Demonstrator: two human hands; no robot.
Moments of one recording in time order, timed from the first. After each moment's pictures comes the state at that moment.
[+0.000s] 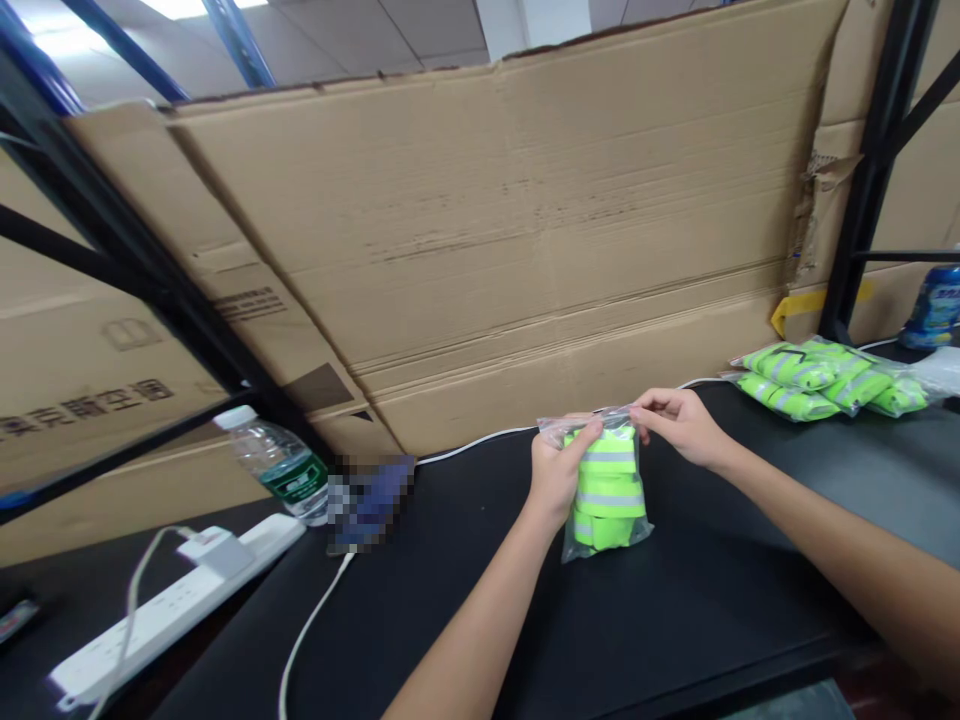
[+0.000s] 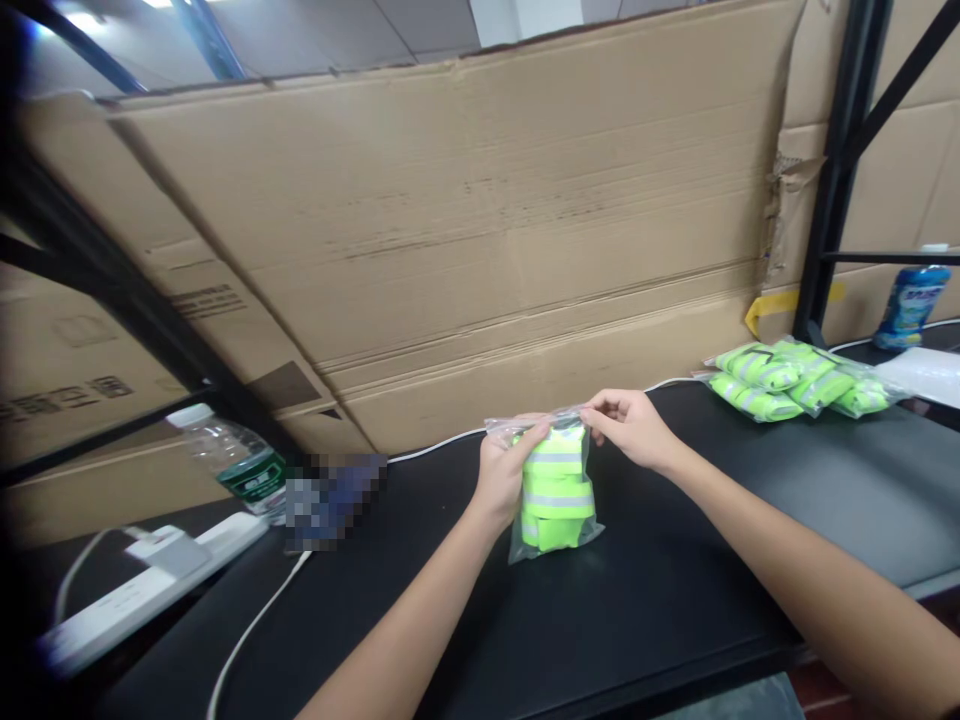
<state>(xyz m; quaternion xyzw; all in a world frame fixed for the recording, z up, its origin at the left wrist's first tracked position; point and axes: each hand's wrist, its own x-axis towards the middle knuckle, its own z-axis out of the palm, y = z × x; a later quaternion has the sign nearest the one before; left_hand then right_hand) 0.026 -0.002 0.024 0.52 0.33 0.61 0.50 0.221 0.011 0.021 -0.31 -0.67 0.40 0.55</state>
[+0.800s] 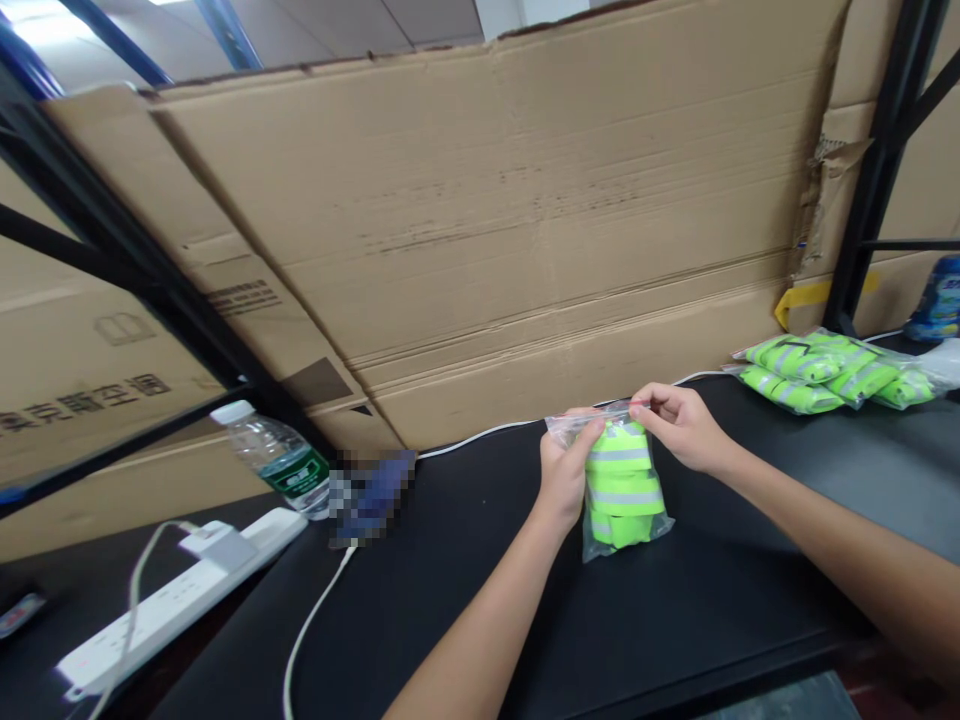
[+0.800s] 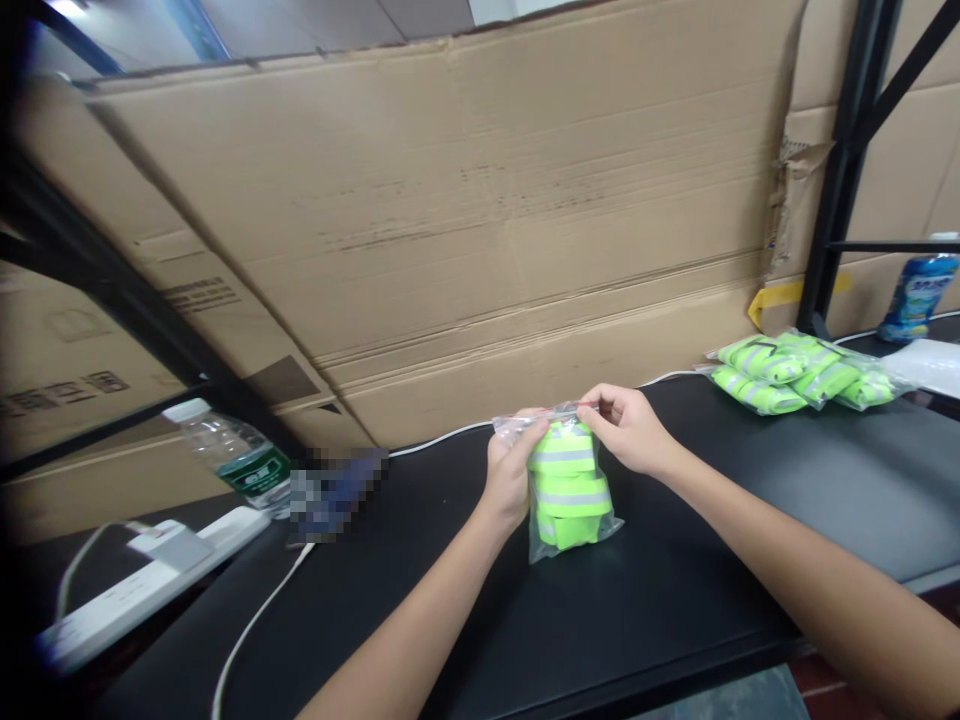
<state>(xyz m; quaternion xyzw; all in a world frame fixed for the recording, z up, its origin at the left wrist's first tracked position) 0.034 -0.007 0.014 0.48 0.29 0.62 0.55 0.209 -0.002 0.024 -0.31 -0.66 0.38 0.57</state>
